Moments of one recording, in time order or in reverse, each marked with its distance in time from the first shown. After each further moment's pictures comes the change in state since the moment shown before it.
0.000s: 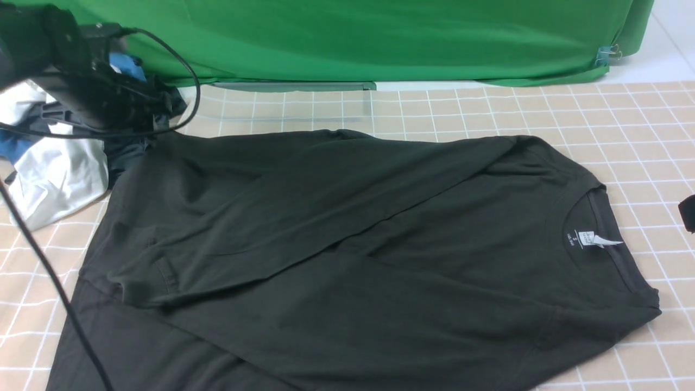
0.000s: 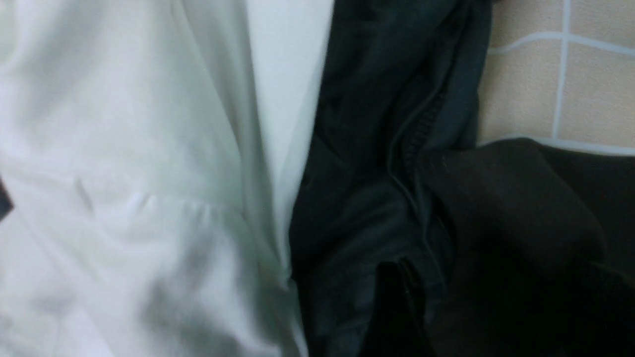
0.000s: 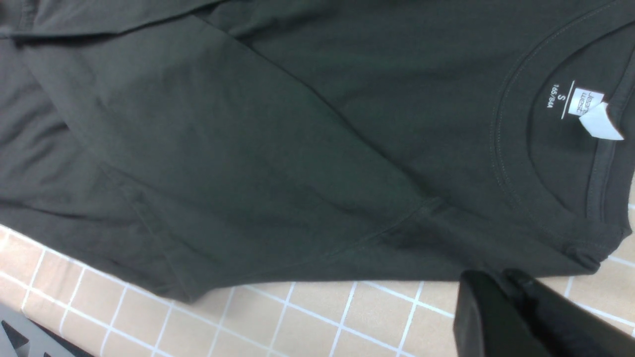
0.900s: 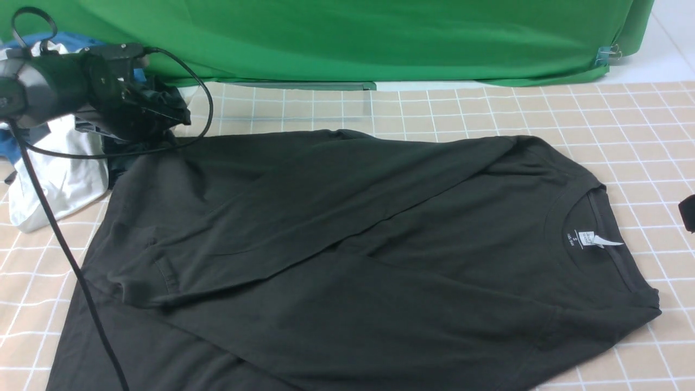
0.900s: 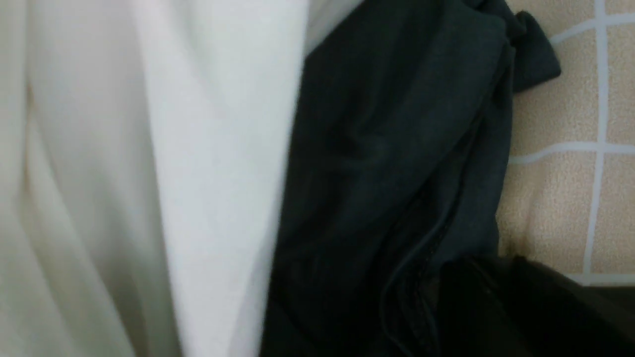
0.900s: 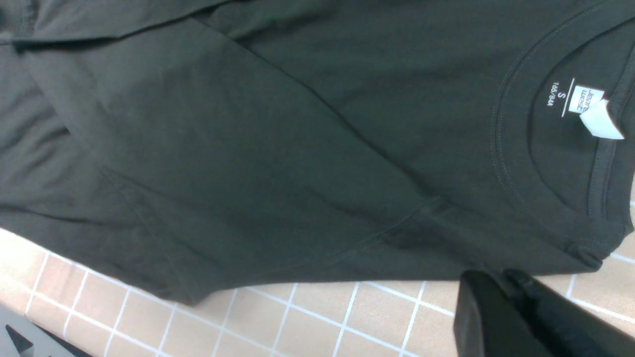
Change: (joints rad) right arm 0.000 0.000 0.000 0.000 -0.001 0.014; left arm 0.000 0.123 -0.010 -0.065 -0.253 0.093
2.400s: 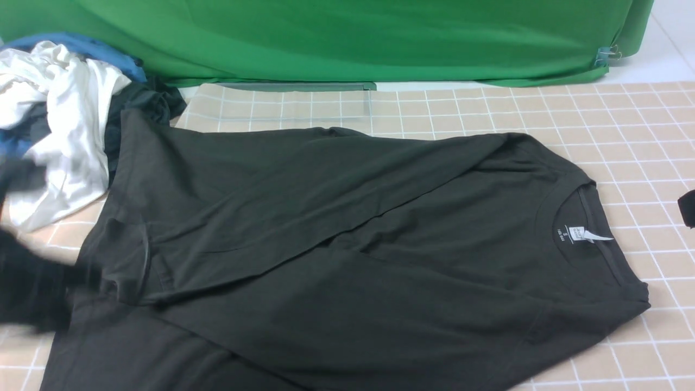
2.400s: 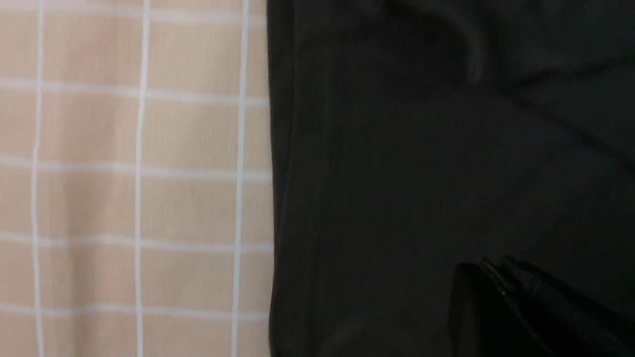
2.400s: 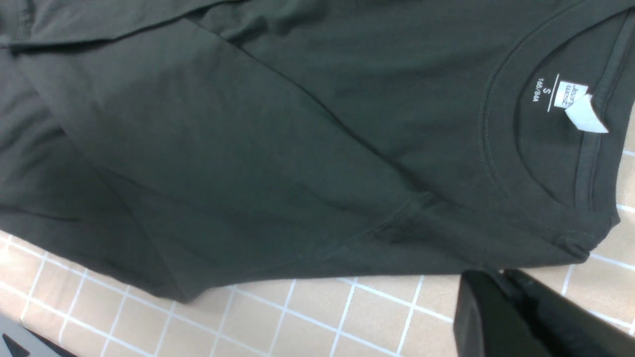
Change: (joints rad) right arm 0.000 0.000 0.000 0.000 -0.015 -0.001; left arm -0.001 -1.087 0.905 0.003 0.651 -0.067
